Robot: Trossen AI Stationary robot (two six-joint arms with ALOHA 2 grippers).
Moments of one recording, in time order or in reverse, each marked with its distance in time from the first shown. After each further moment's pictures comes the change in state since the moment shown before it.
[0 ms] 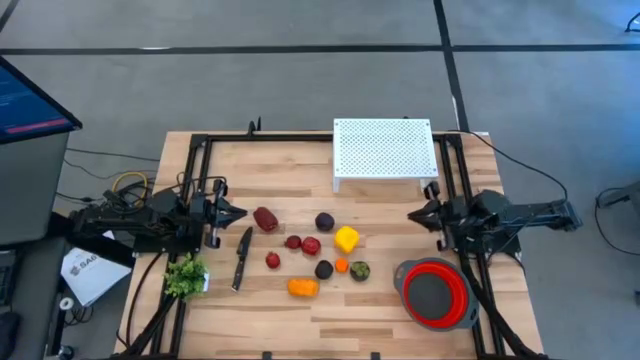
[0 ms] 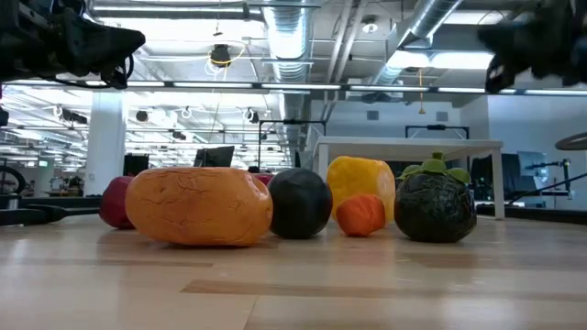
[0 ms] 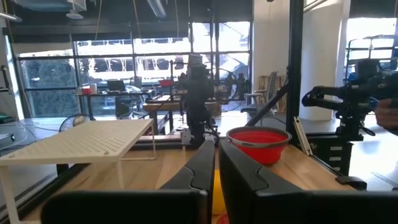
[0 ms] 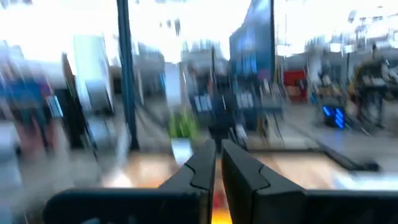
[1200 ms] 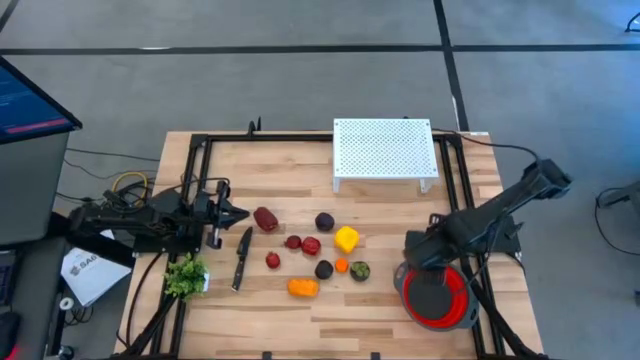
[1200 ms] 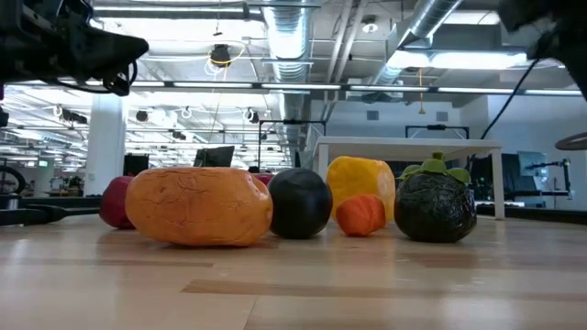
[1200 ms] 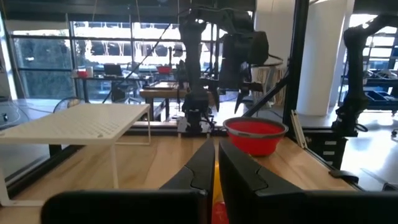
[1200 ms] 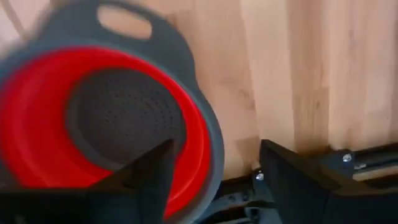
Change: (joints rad) left arm 0.000 0.071 0.000 0.011 0.000 -0.053; right arm 0.431 1.347 1.070 -1.636 0.003 0.624
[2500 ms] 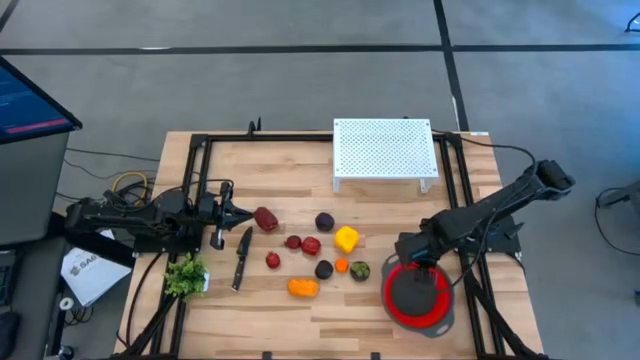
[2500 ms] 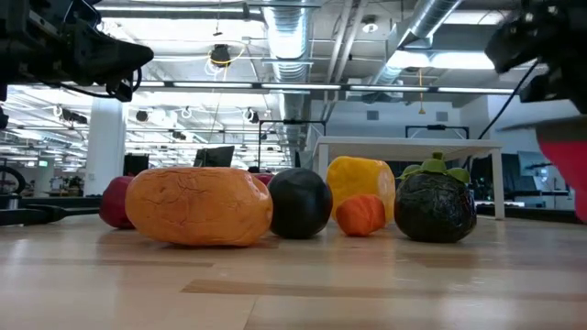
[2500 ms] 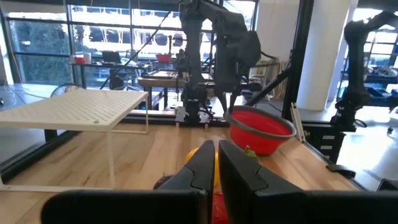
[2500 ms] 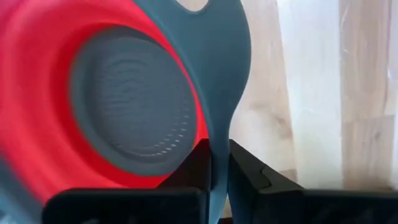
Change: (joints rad) left arm 0.000 0.087 0.000 0.047 0.000 -0.041; right arm -0.100 -0.067 -0.168 0.252 -0.088 -0.021
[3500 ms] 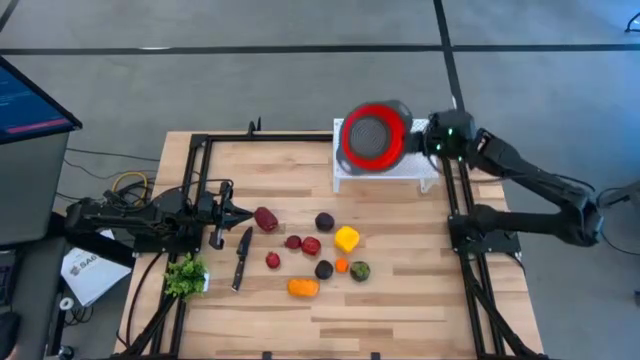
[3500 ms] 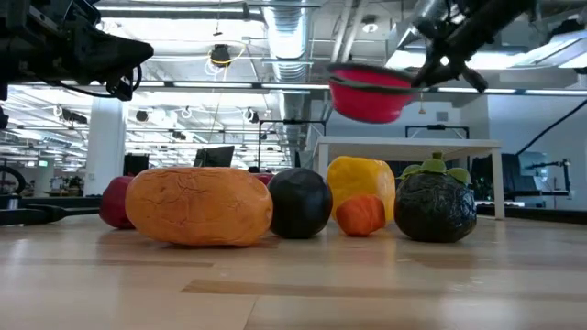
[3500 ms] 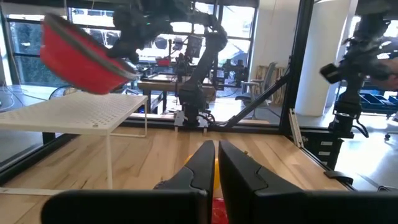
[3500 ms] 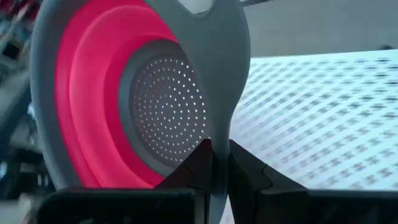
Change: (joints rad) left arm 0.000 0.000 0.000 0.019 0.000 -0.008; right arm -1.132 -0.343 0.000 0.563 0.125 0.043
